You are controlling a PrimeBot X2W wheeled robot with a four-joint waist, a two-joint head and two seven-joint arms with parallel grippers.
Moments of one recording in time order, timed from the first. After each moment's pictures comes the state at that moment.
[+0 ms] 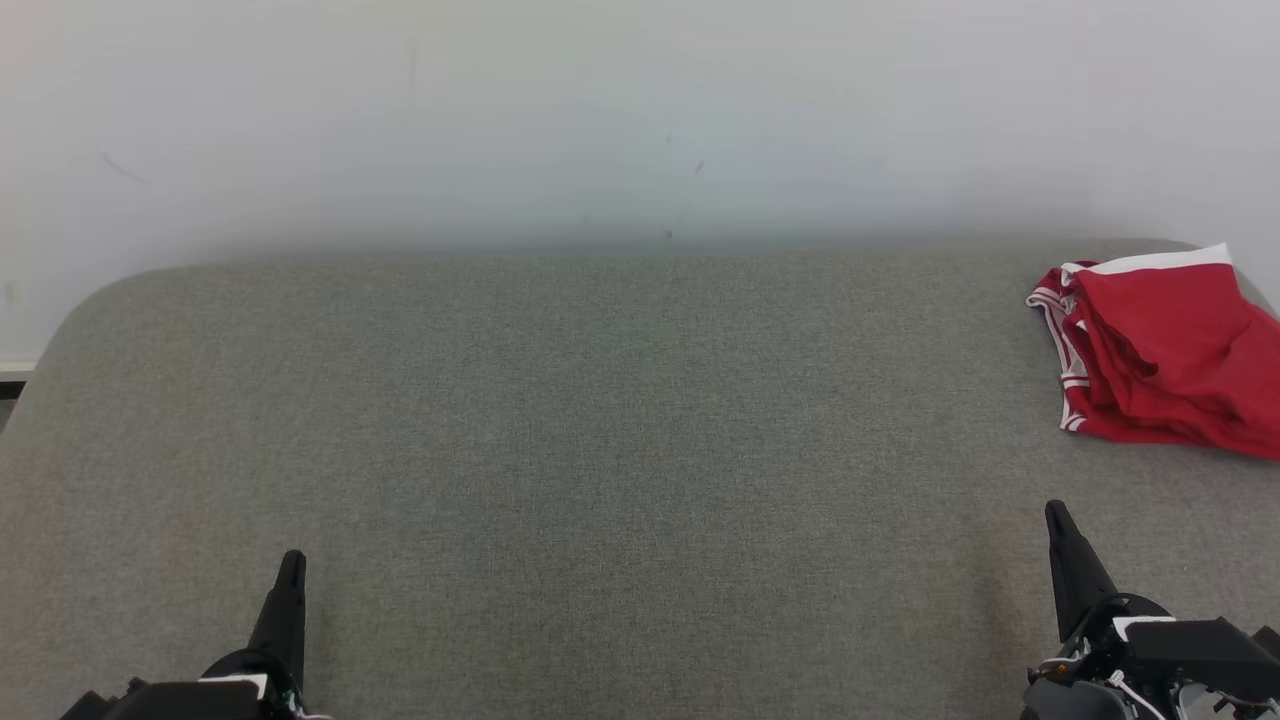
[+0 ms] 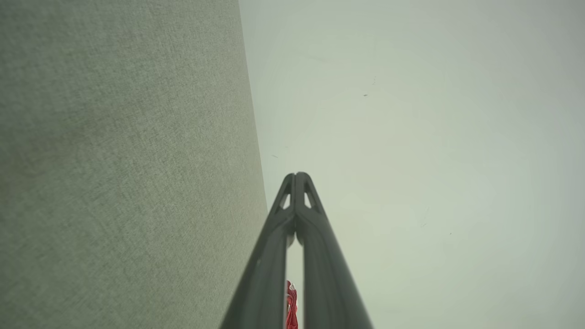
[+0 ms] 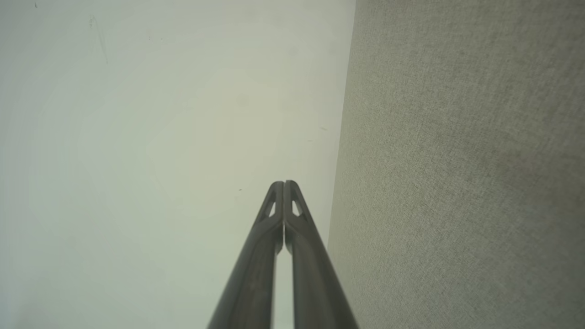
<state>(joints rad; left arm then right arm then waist) -0.10 0.05 0.11 0.25 -1.61 -0.13 0.12 -0.11 -0.05 -0.11 0.24 1.61 0.13 0.11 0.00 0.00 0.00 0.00</state>
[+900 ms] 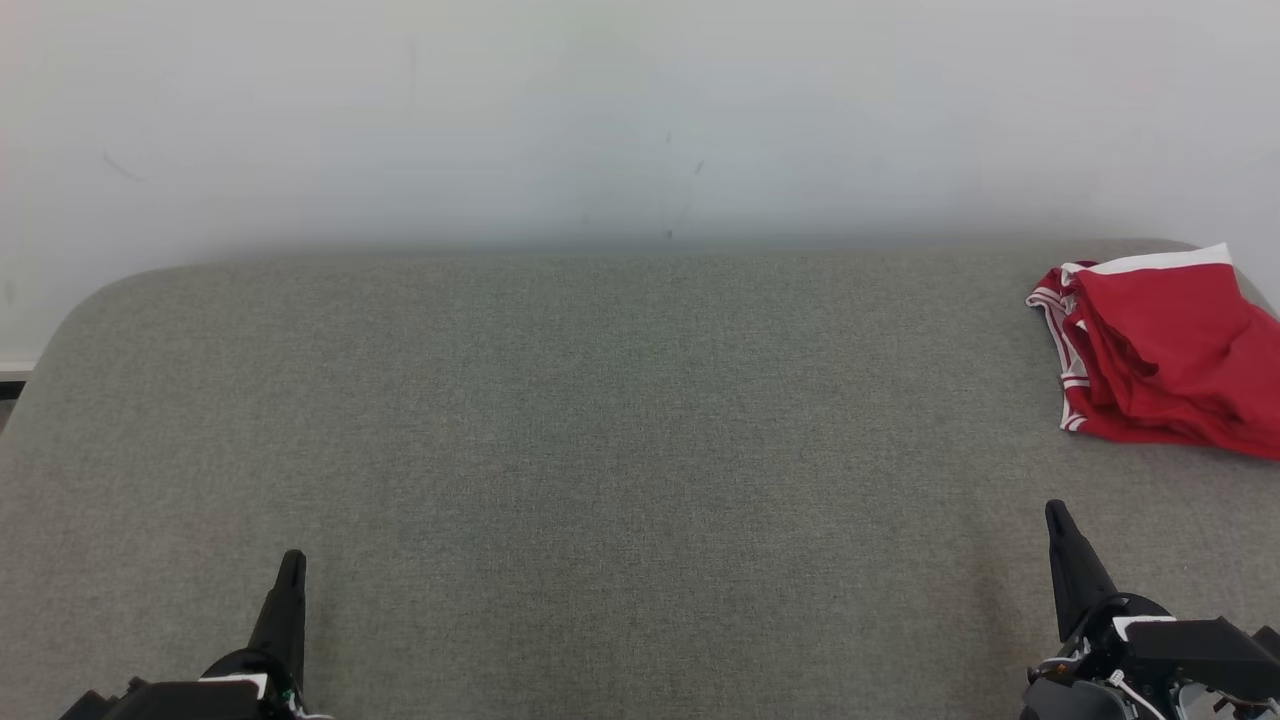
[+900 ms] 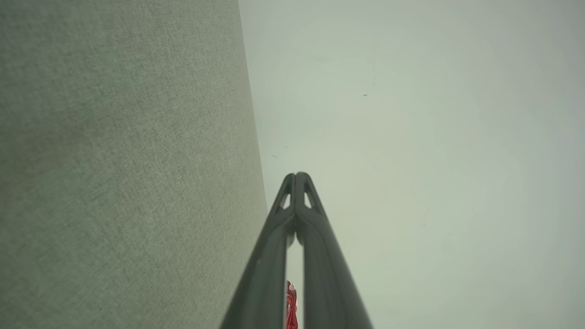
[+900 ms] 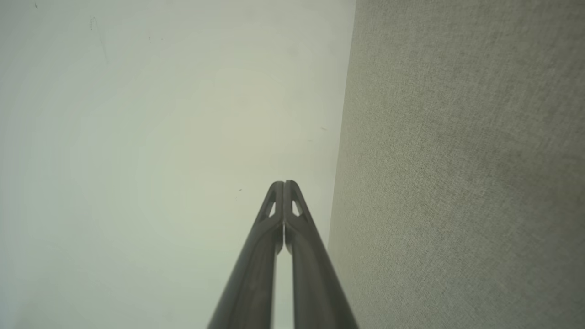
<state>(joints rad) -0.10 0.05 0.11 0.25 -1.61 -0.13 0.12 -0.11 -0.05 -0.11 0.24 1.61 0.13 0.11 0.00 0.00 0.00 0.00</state>
